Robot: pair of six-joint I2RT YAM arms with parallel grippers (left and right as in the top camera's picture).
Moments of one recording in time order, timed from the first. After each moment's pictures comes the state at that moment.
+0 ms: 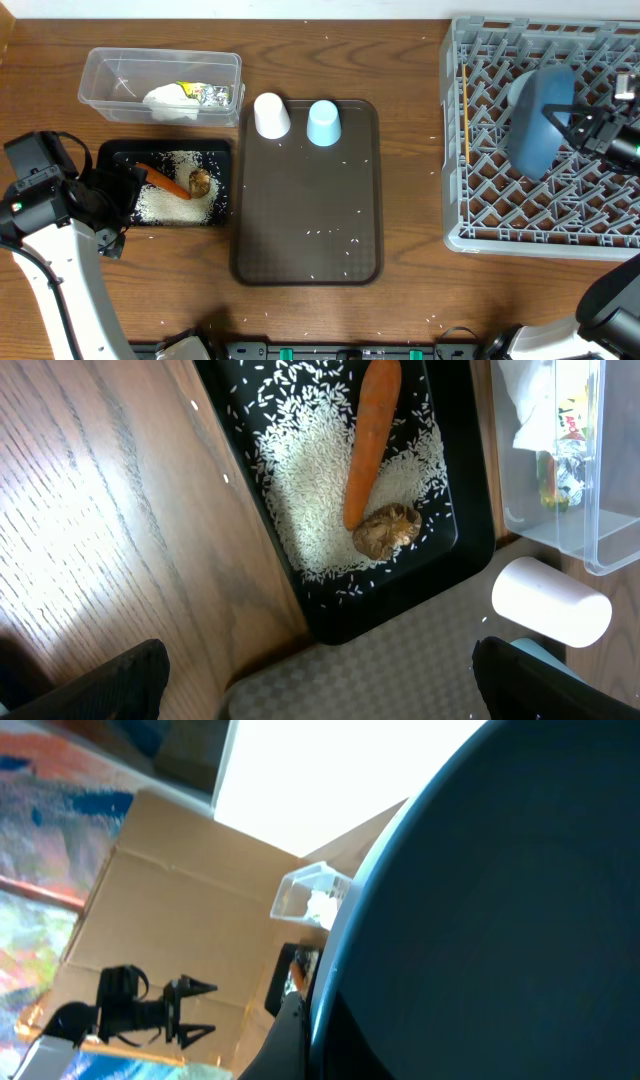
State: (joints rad) left arm 0.50 1.25 1.20 -1.19 0.15 -0.78; right arm -0.62 1.73 1.41 -1.02 -1.42 -0.24
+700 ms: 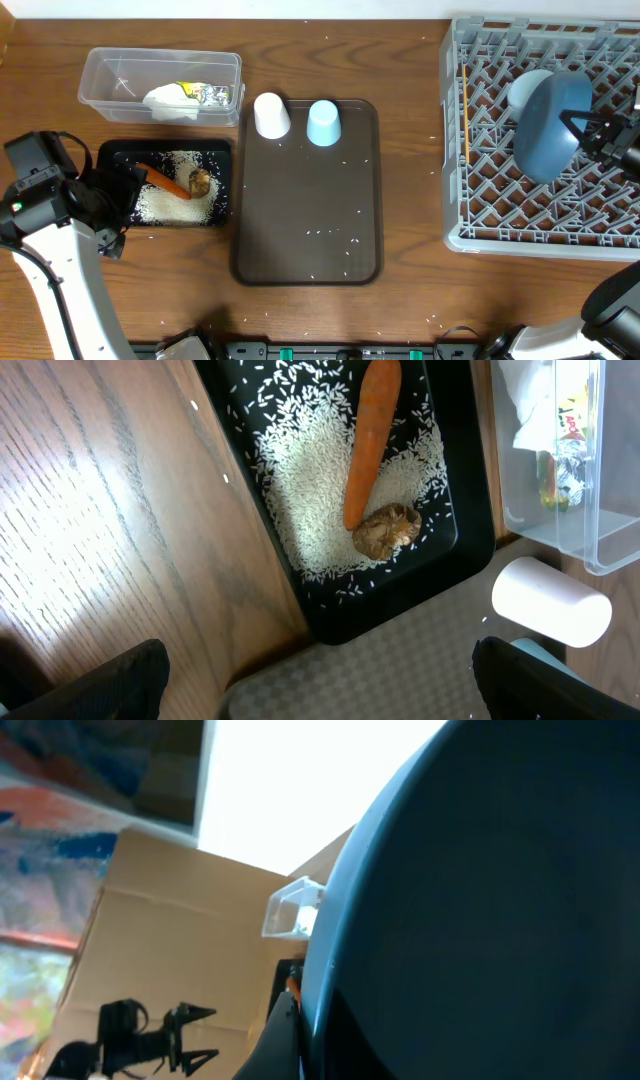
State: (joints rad) left arm 0.50 1.25 1.20 -1.19 0.15 -0.78; right arm -0.69 1.73 1.42 -1.08 -1.35 -0.18
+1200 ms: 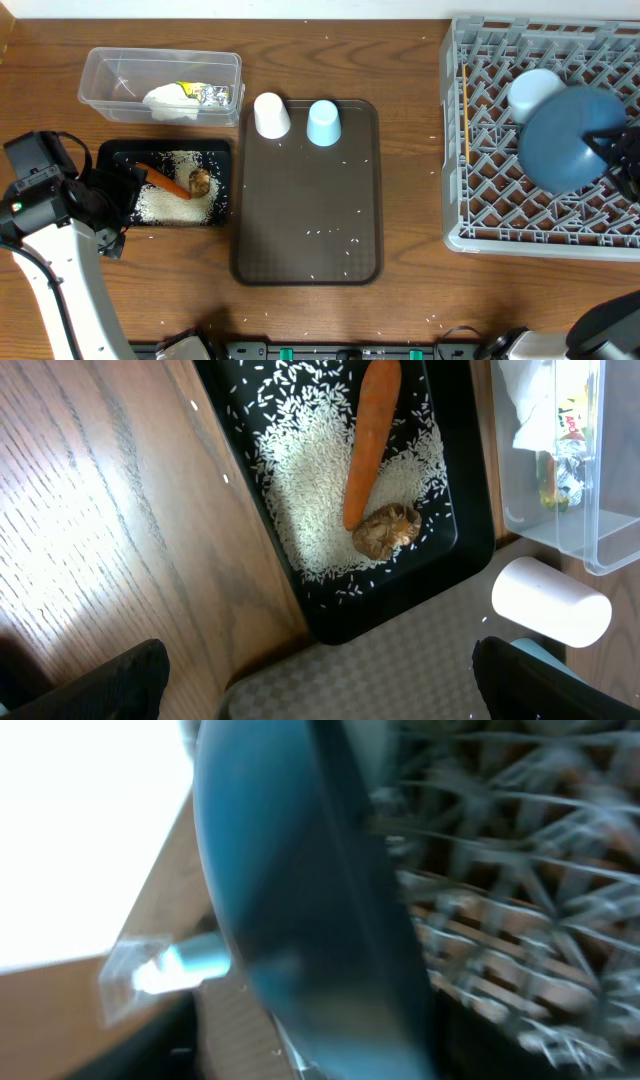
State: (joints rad) left arm 0.50 1.25 1.20 -1.19 0.15 -0.78; right arm -0.76 1.57 1.41 -1.09 -0.73 0.13
